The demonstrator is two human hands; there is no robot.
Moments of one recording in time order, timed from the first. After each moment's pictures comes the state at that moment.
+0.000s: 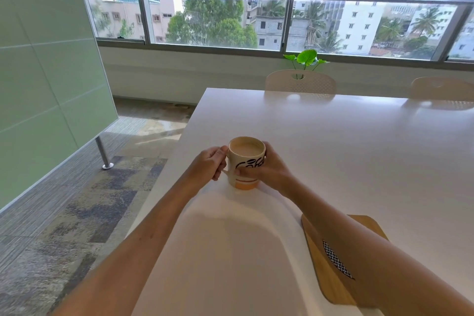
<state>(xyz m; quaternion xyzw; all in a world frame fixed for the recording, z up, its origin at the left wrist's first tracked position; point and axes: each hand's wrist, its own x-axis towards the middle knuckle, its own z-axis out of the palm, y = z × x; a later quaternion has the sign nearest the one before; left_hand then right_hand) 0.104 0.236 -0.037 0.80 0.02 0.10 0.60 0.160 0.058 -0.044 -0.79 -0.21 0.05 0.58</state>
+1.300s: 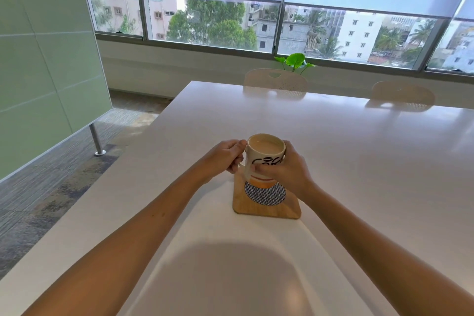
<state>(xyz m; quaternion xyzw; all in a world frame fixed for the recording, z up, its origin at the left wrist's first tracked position) 0.006 0.051 -0.003 0.80 -0.06 0.03 0.60 0.040 -0.133 -0.017 -0.84 -0.19 -0.09 0.50</state>
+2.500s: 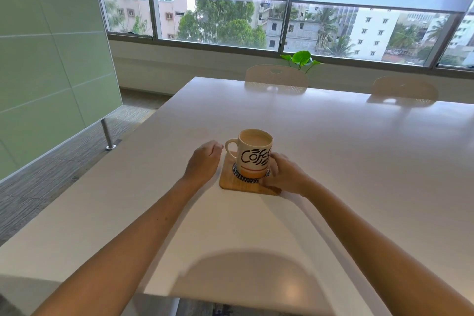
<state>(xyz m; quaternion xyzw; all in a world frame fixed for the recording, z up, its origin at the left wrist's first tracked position) -0.033 0.025 -0.049 0.86 0.09 0.24 0.43 0.027 -0.186 -0.039 -0.92 -0.25 0.08 0.30</state>
